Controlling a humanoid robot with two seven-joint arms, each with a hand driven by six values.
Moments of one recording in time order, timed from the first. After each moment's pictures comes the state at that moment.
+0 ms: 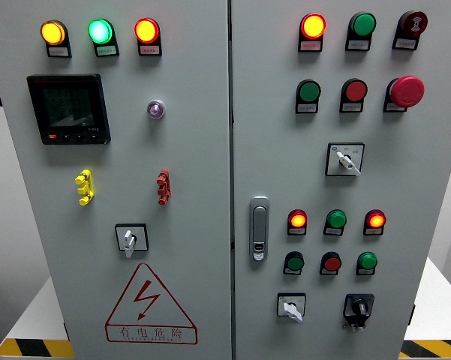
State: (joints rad) left arm 0.24 -0.06 -1.56 -1.43 1.49 -0.18 -0.08; right arm -0.06 0.12 0.11 -0.15 -0.02 0.19 0.08
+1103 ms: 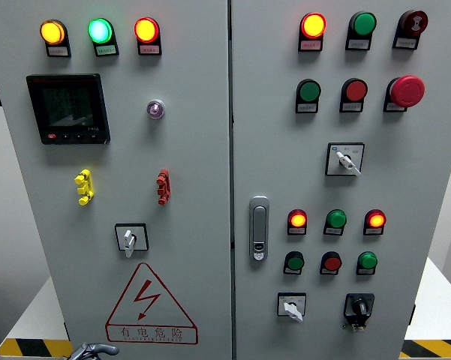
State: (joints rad) left arm 0.03 0.02 -1.49 -1.68 1.43 0.02 -0.01; right arm -0.06 0.12 0.11 -0.15 -0.02 0.19 0.08
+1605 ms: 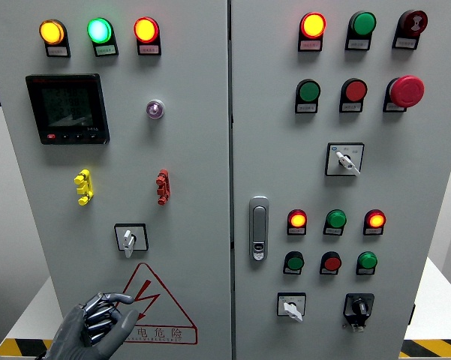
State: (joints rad) left arm -0.18 -0.02 -1.51 -1.68 1.43 0.01 0.11; right arm -0.06 0.12 0.10 -0.15 -0.02 0.19 0.08
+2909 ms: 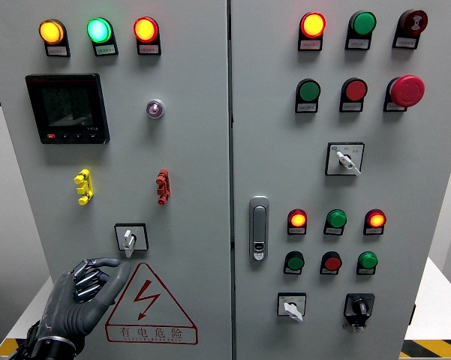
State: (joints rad) left arm -0.33 -0.05 -1.52 -1.68 1.47 0.22 0.30; right arm -0.06 0.12 0.10 -0.15 -0.02 0.19 0.08
